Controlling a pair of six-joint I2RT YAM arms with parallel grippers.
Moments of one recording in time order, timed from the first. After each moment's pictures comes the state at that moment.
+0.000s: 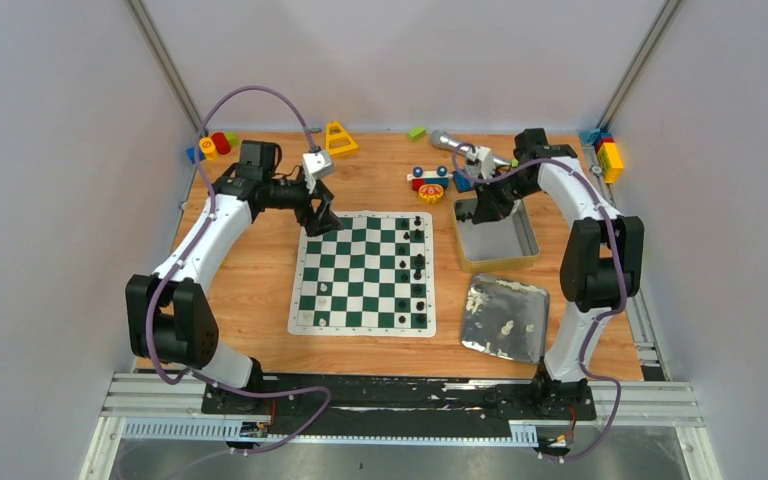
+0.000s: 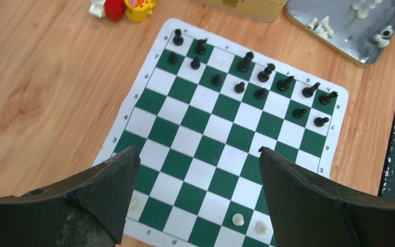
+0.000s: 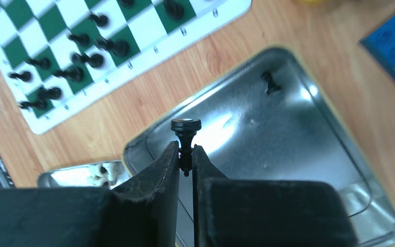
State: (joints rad) left arm -0.15 1.50 1.25 -0.59 0.91 0.64; right arm 0.08 1.91 1.55 -0.95 -0.69 -0.84
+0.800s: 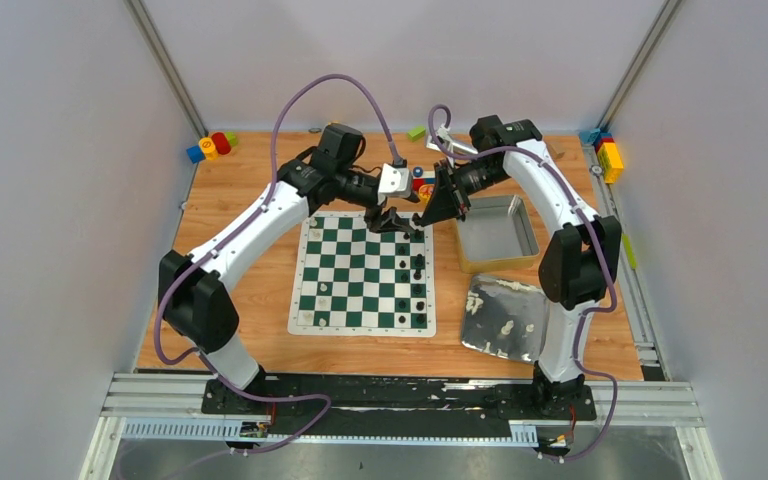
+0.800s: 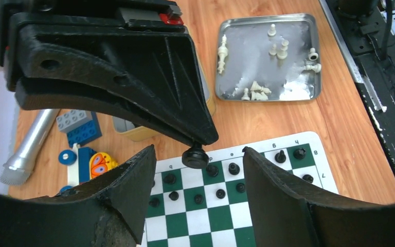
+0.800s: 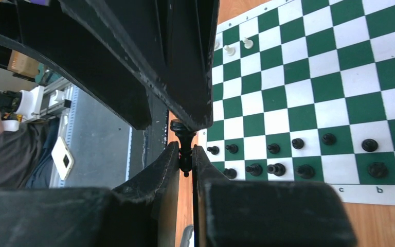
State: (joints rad) left arm -0.56 1.65 1.55 -0.59 0.99 0.84; right arm 0.29 1.97 1.91 -1.39 -1.22 -0.80
